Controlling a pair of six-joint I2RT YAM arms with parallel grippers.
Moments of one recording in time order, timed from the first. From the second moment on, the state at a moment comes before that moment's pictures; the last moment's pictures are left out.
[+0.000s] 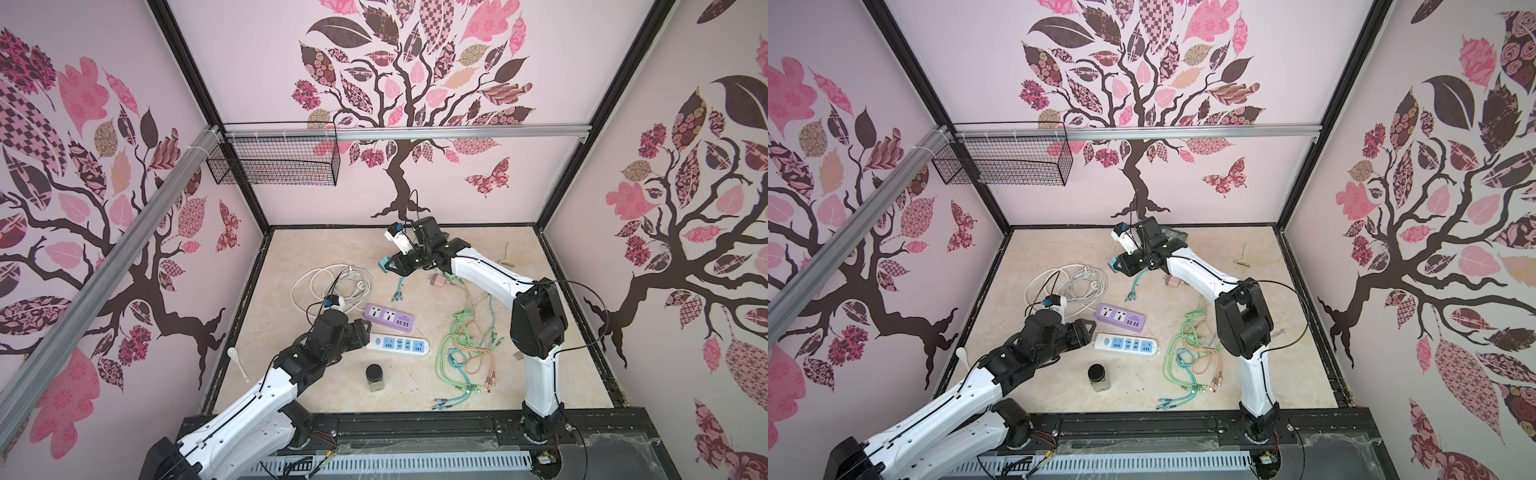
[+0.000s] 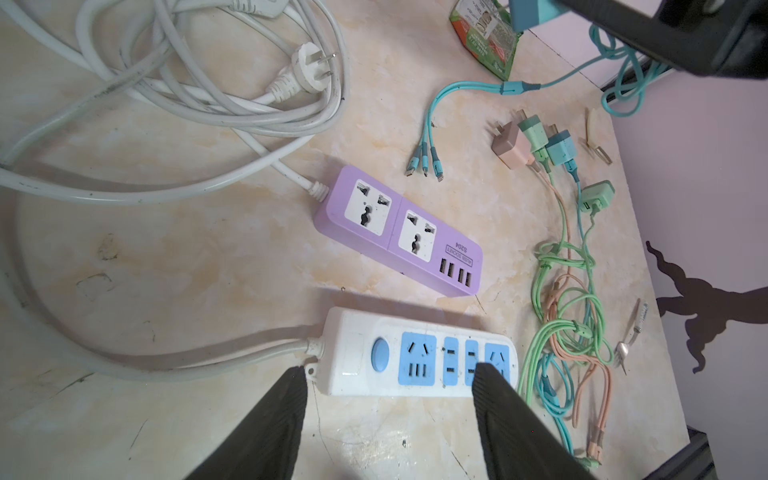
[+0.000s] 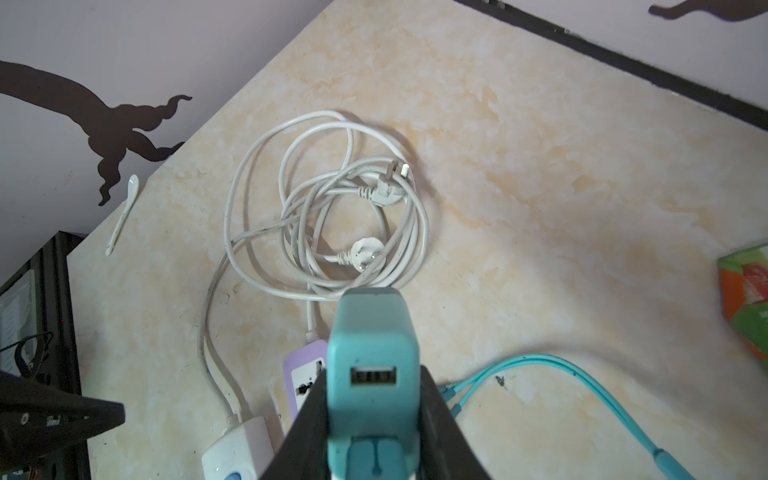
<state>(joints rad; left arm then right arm) -0.60 0.87 0.51 -0.32 -0.07 -0.76 0.59 2.03 1.74 -0.47 -0.42 -0.01</state>
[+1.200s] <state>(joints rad) -0.36 1.42 0.61 -0.02 0.18 -0.73 0.70 2.02 1.62 -0.56 -0.36 -0.11</state>
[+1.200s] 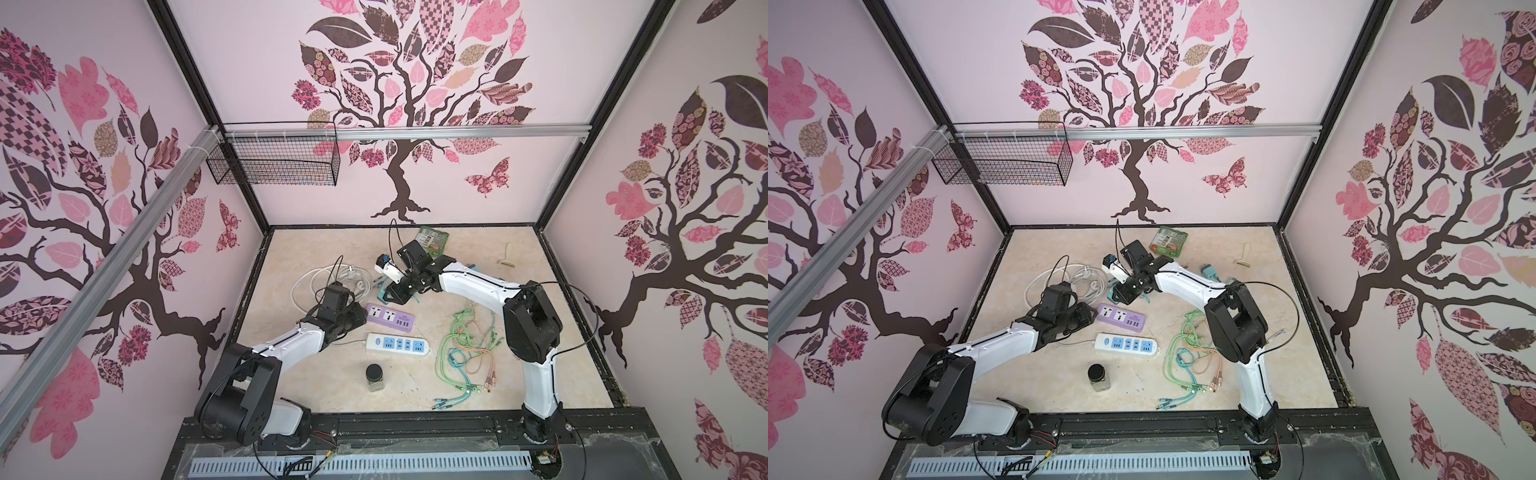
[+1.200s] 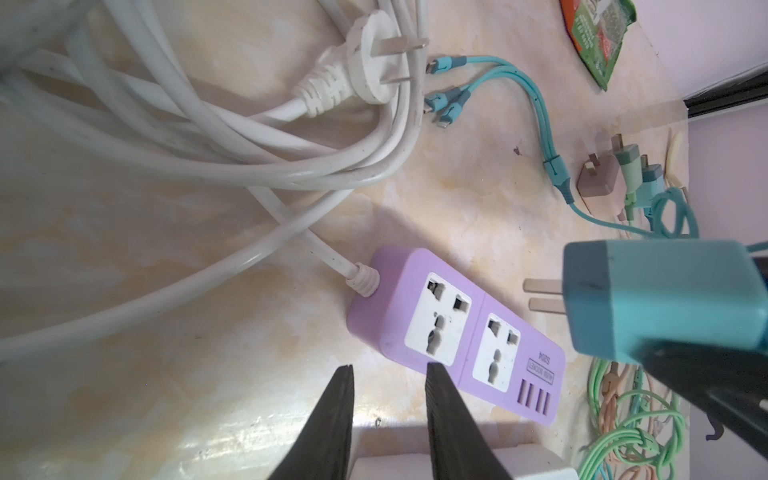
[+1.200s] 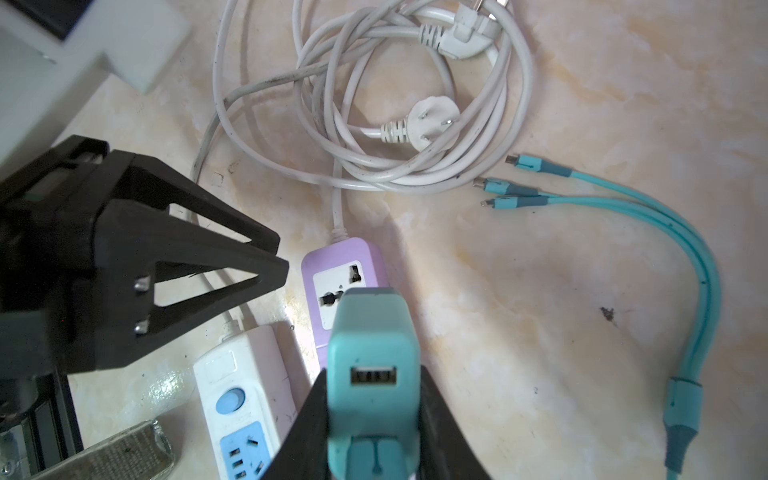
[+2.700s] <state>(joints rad) -0.33 1.53 0.62 0.08 0.28 -0.74 0.74 2.04 1.67 -0.62 -0.29 -0.28</state>
